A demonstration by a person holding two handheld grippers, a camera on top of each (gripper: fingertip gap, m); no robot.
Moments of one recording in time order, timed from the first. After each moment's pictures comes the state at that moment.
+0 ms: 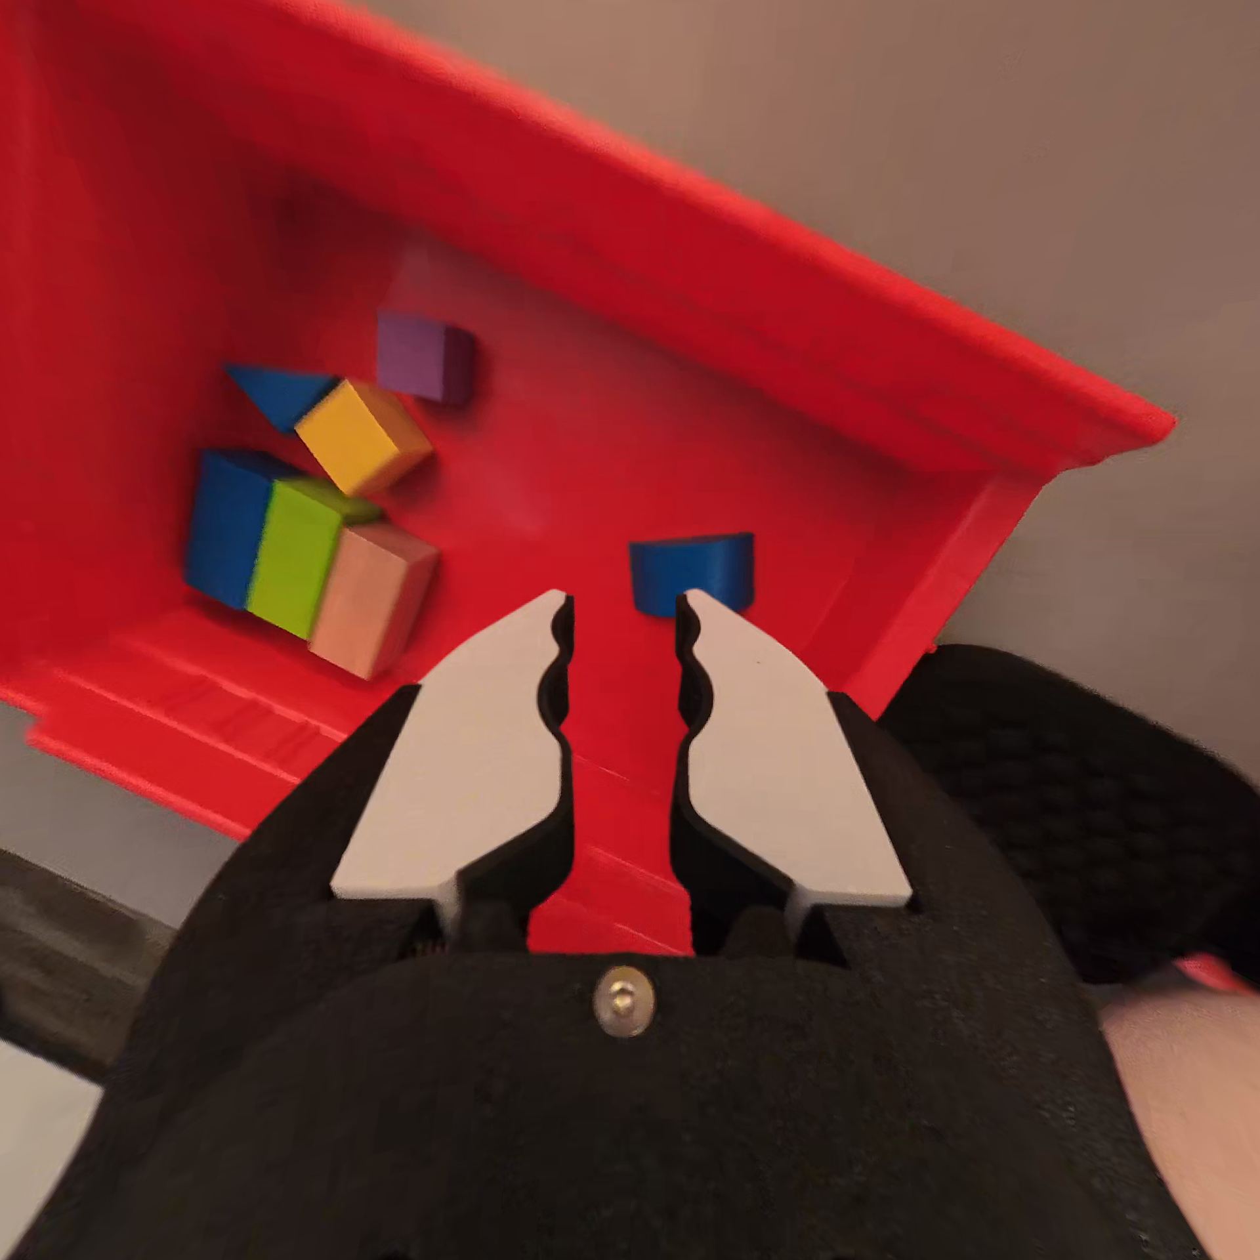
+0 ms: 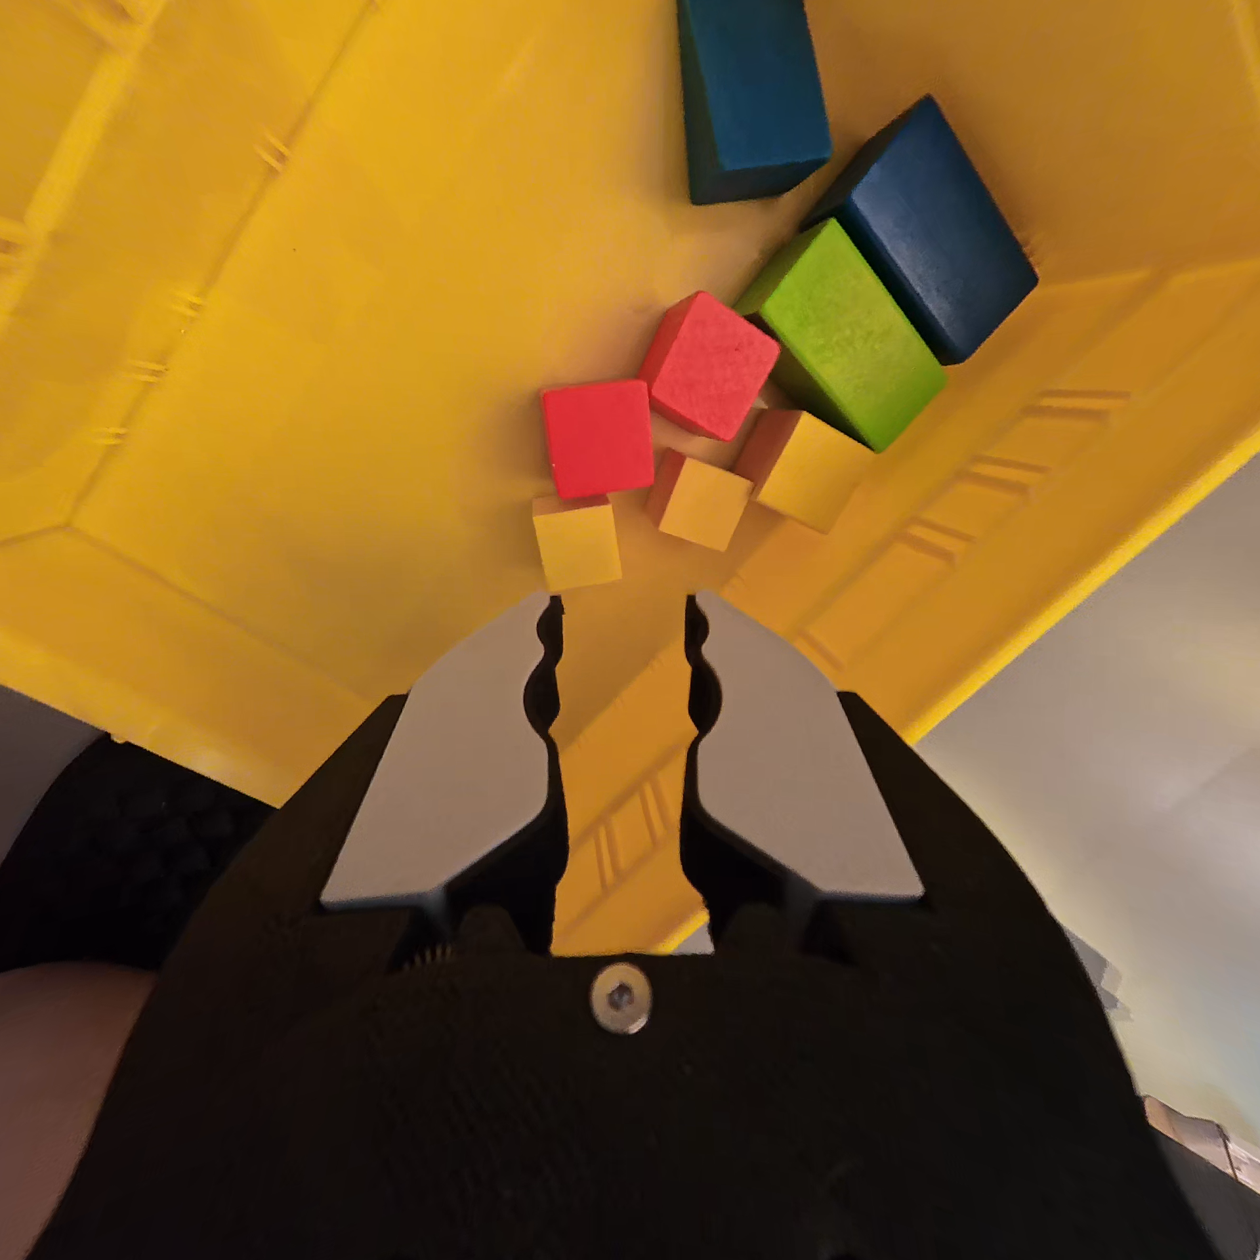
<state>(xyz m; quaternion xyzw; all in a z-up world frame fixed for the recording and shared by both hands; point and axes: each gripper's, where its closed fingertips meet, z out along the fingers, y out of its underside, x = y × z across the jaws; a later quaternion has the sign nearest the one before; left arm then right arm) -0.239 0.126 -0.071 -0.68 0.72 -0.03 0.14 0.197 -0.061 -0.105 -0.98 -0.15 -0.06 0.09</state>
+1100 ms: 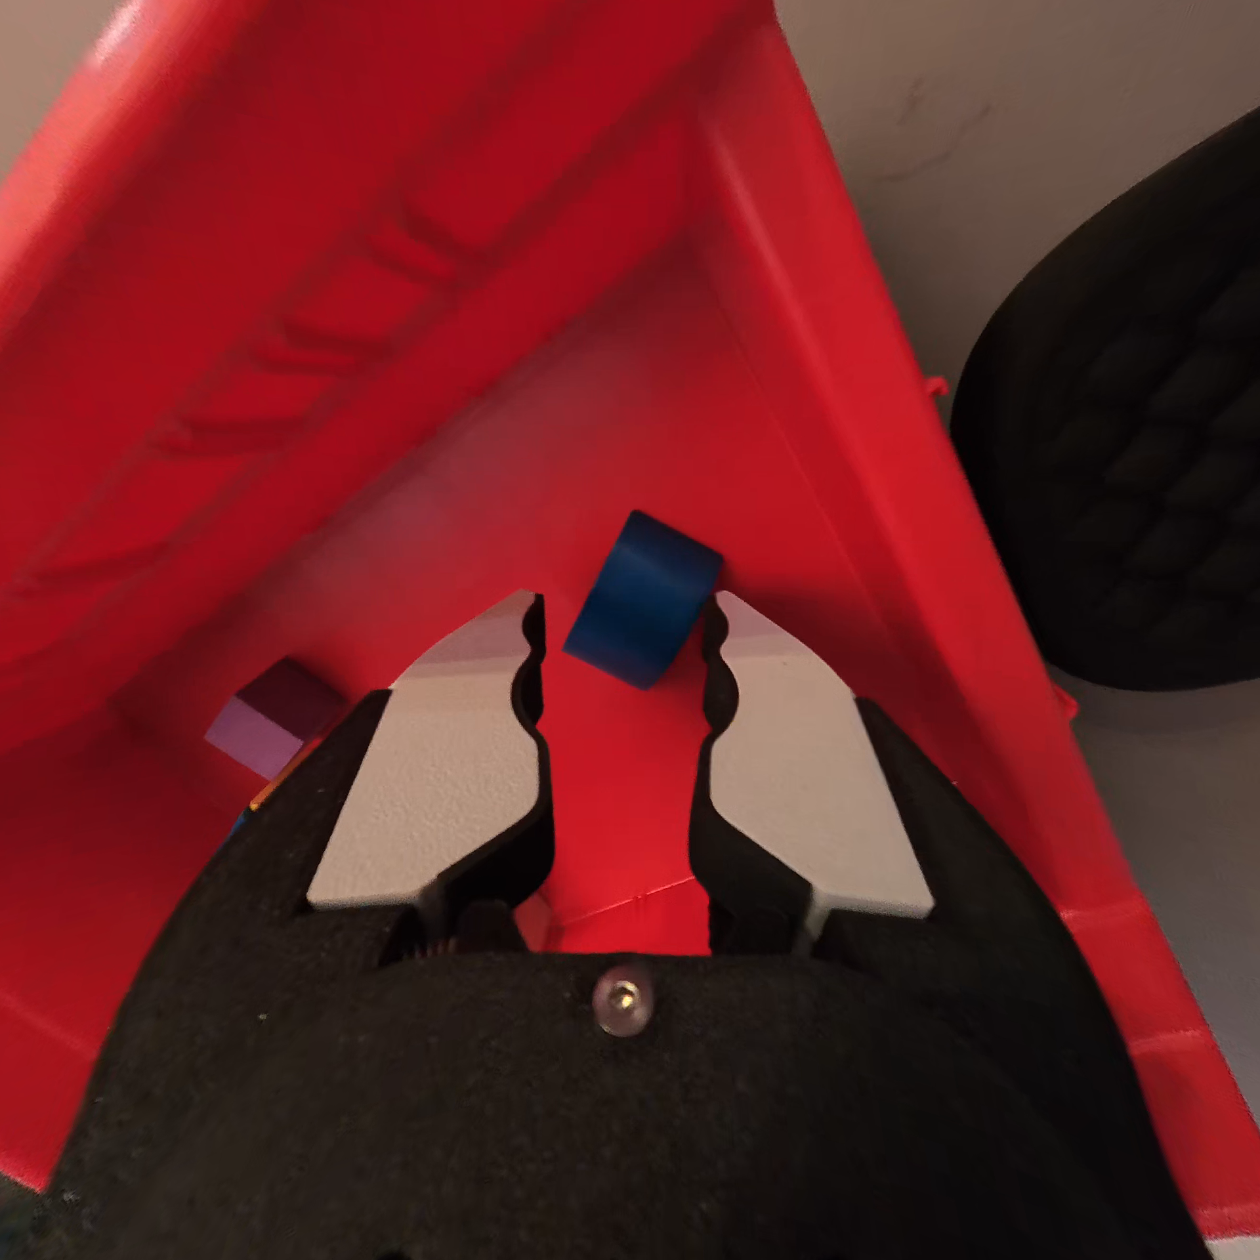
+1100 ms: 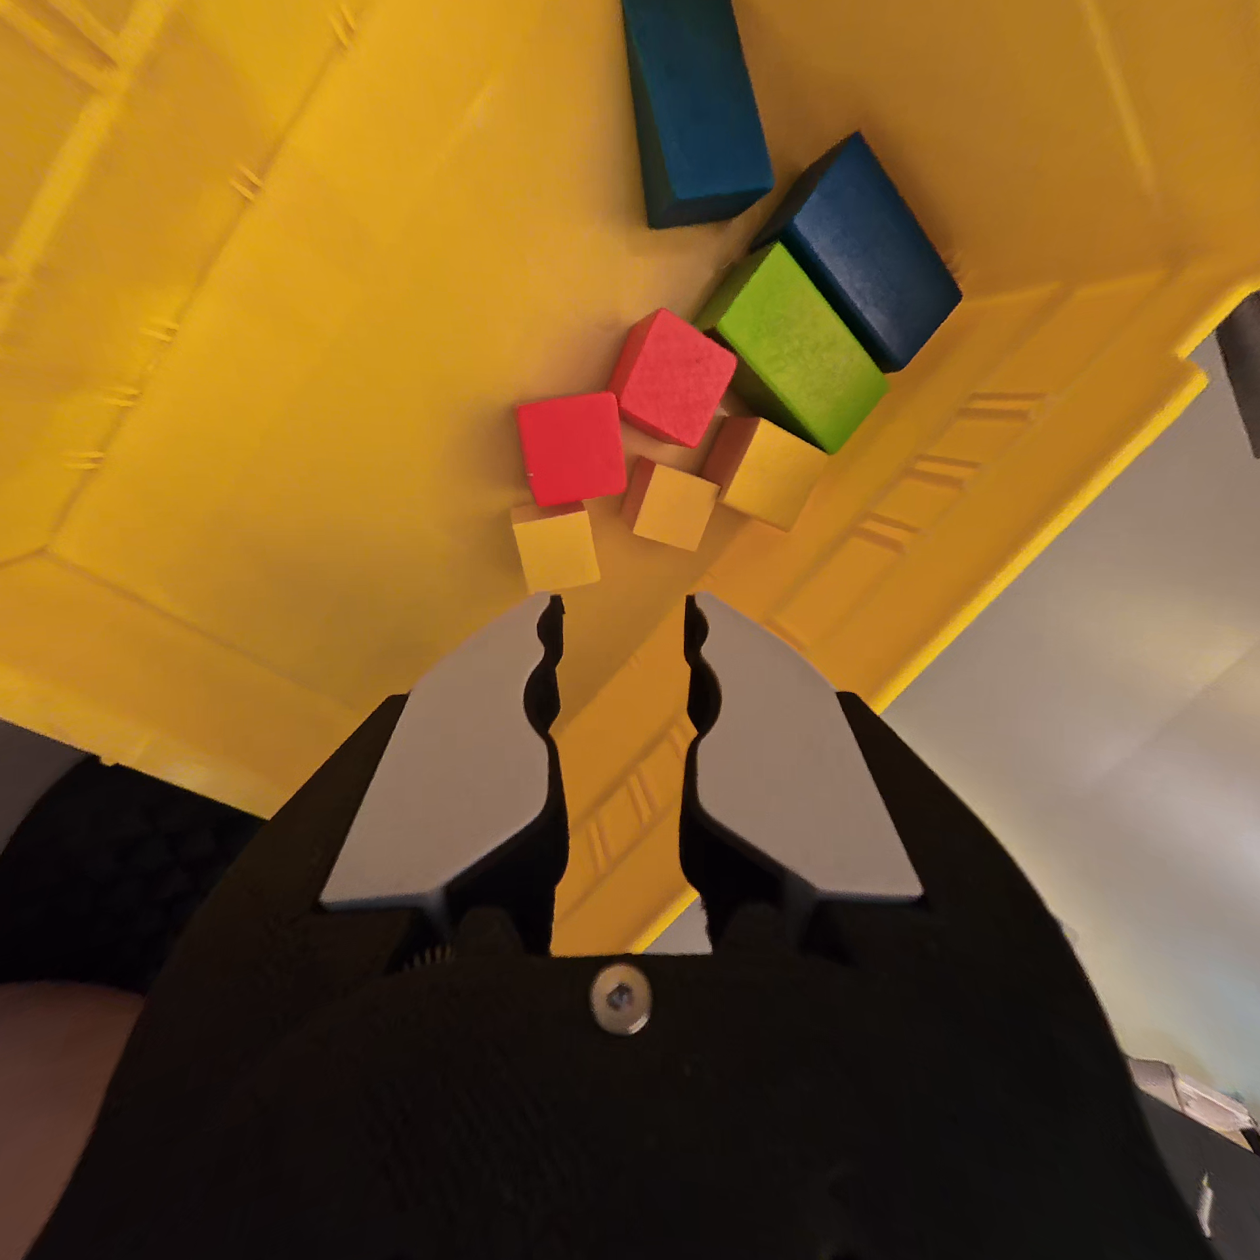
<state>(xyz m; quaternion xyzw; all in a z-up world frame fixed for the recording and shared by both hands) -0.246 0.104 -0.140 -0.27 0.96 -0.05 0.07 0.199 -0.057 -0.095 -0.98 -0.15 -0.09 0.11</state>
